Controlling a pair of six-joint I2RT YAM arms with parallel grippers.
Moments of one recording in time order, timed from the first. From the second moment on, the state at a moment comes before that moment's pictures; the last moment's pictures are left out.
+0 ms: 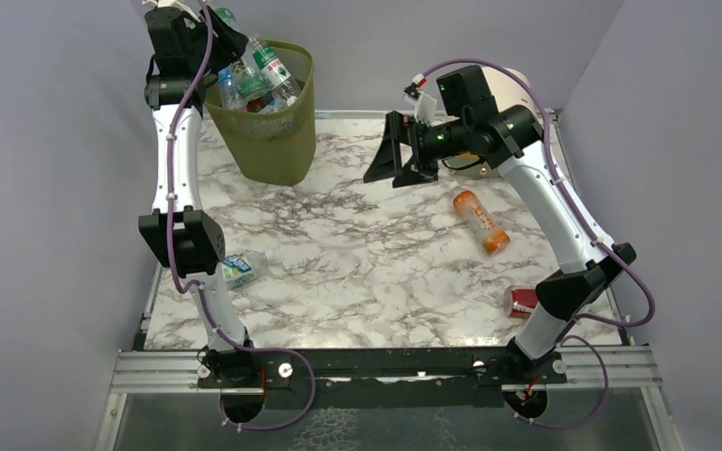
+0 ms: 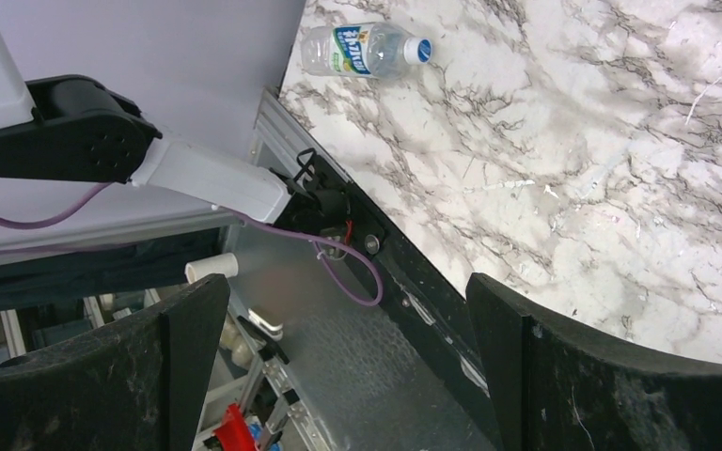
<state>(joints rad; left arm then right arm) 0.13 2.00 2.30 -0.46 0.29 -0.54 0.57 1.71 2.06 -1.09 -0.63 0.53</state>
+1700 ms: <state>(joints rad) 0.11 1.25 1.33 -0.39 0.59 -0.97 0.45 1.71 1.86 -1.25 -0.08 0.54</state>
